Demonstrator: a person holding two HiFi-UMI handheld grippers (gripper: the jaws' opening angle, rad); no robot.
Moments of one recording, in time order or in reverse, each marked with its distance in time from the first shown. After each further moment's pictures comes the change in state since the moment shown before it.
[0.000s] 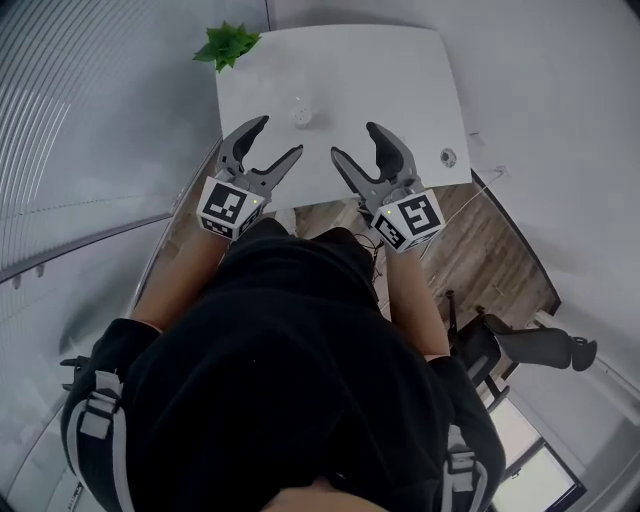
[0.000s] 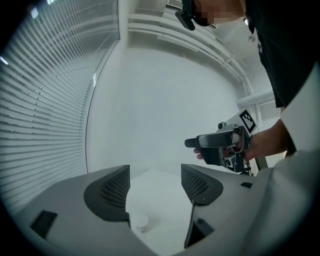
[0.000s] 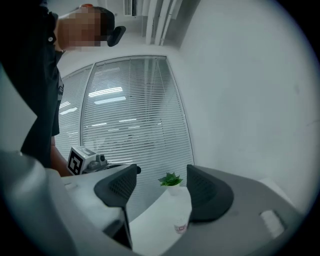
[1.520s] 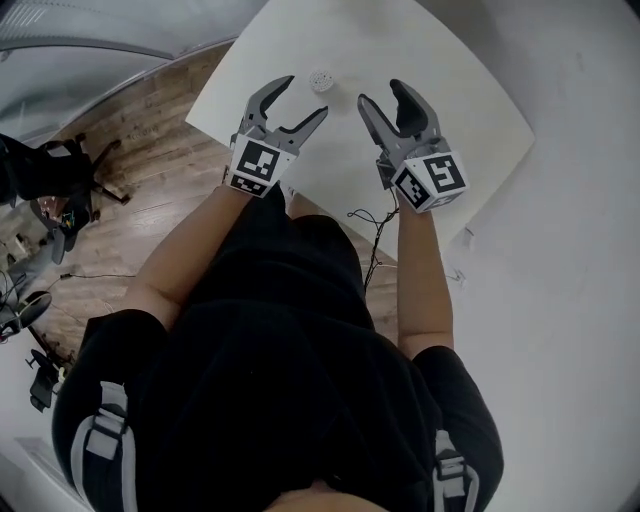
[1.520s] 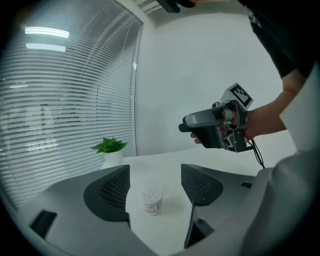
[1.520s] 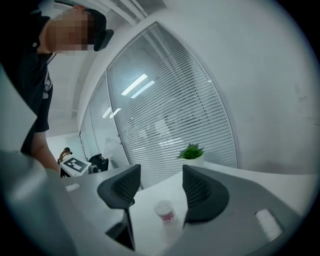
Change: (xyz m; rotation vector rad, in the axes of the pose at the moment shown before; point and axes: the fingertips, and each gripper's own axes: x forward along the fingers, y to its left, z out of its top) left arm 0.110 0.033 -0.153 -0.183 0.188 0.746; right arm 0.128 -0.137 -0.116 0.097 0.286 0.668
